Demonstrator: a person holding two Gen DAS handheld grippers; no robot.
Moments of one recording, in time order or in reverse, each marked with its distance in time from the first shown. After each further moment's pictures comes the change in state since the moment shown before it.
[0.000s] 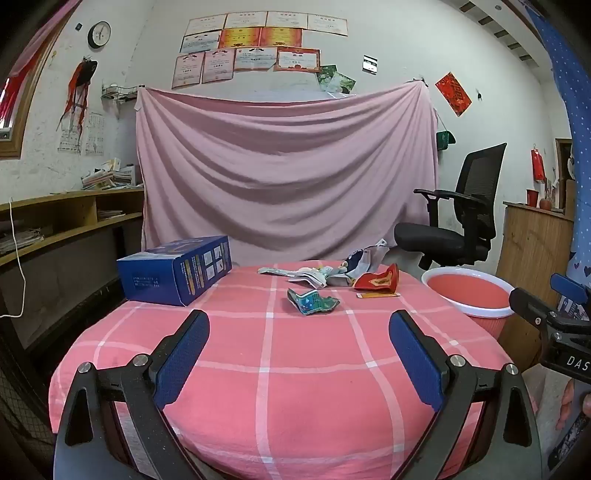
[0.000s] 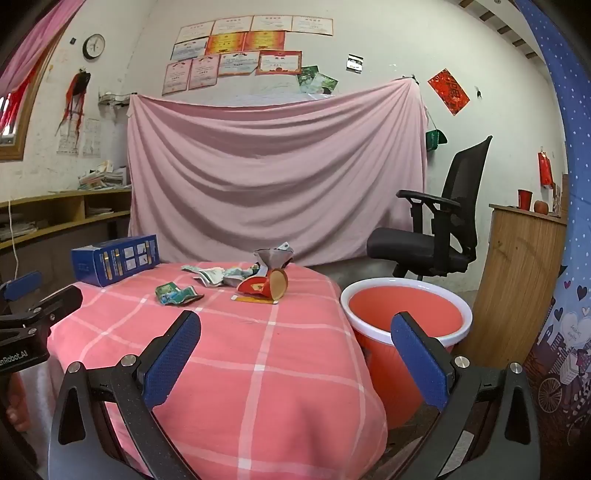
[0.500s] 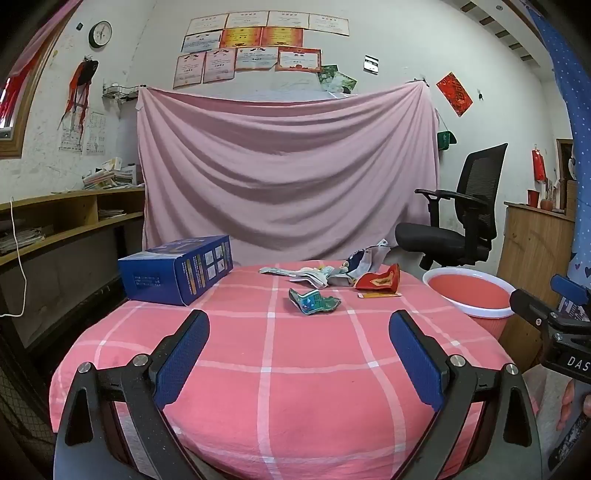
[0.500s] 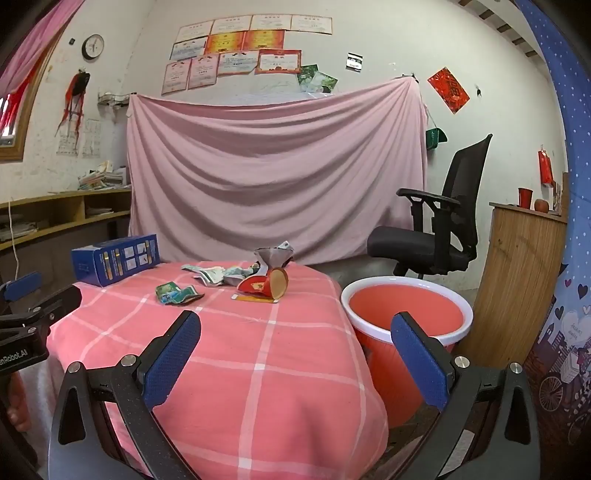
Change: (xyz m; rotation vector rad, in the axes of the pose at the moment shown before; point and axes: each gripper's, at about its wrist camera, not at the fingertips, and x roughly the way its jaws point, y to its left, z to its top) left arm 0.000 0.000 0.000 -0.001 0.000 -0.001; right arm 0.000 0.000 0.000 0.001 0.002 0.003
